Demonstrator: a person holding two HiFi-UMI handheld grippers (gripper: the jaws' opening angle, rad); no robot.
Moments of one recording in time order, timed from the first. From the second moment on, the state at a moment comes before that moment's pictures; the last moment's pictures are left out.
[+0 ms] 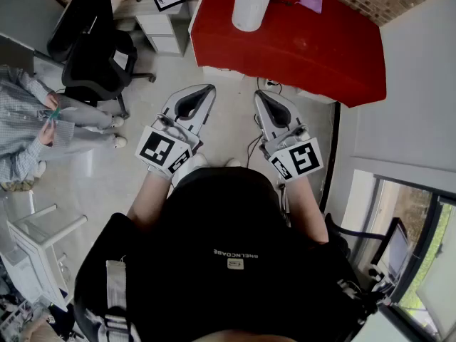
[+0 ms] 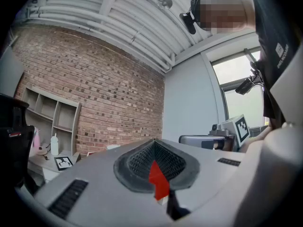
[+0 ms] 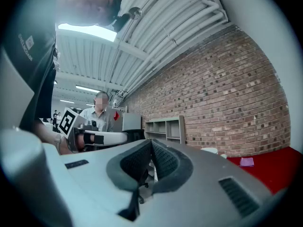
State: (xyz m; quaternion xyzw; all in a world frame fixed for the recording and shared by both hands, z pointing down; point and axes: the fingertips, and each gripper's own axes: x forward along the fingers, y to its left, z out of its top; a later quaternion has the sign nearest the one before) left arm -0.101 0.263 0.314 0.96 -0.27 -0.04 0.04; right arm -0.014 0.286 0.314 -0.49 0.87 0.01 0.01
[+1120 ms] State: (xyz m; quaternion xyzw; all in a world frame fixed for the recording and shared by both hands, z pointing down) left arm -0.044 0.278 0.347 0.95 -0.31 -0.01 0.05; right arm 0.066 0.304 0.341 -0.48 0.88 -0.03 0.04
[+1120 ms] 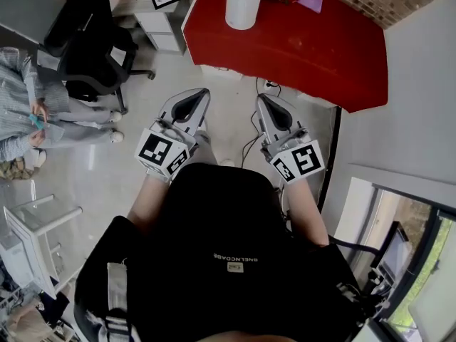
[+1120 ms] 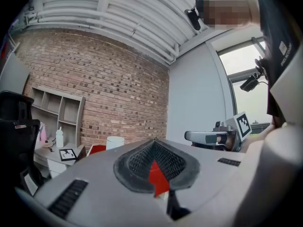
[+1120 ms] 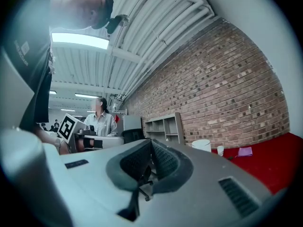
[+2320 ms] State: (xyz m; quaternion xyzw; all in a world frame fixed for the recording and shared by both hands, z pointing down) left arm -0.055 0.042 0.391 0.95 -0.29 0.01 0.10; right arm 0.074 0.085 0.386 -0.52 0.85 -0.09 0.00
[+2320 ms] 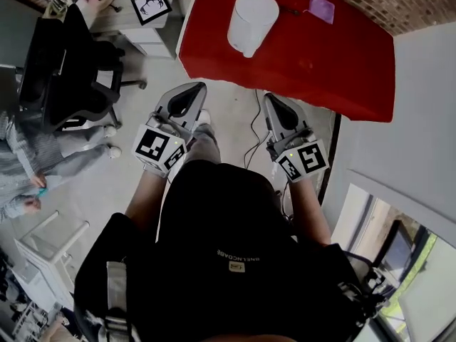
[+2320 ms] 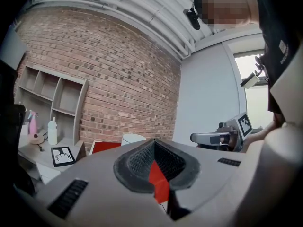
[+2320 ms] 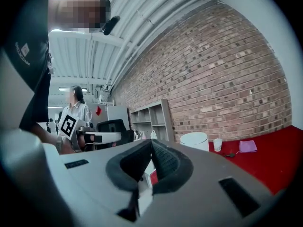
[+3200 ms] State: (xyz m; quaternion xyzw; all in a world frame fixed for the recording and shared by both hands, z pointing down) left arm -0.064 -0.131 0.420 0.96 -0.22 0.03 0.15; right arm 0.075 -0.079 0.410 -0.57 0.81 -0.13 -0.05
